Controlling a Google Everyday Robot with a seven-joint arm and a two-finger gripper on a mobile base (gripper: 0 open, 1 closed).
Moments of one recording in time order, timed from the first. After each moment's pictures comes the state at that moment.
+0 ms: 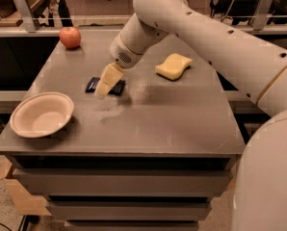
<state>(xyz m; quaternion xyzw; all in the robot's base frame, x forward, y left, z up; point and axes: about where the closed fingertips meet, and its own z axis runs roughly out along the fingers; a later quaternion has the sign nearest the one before) 0.641 0.107 0.858 -0.63 0.71 0.19 0.27</state>
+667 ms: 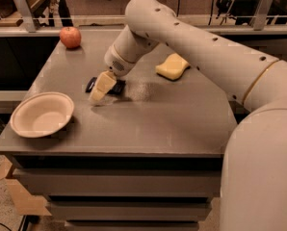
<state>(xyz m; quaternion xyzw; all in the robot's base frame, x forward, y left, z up) 0.646 0.128 0.826 -0.62 0.71 0.21 0.26</state>
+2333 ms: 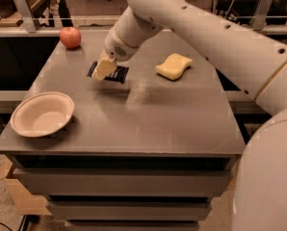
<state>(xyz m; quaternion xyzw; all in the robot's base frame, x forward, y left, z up) 0.654 0.117 0.881 -0.63 0.70 0.16 0.30</state>
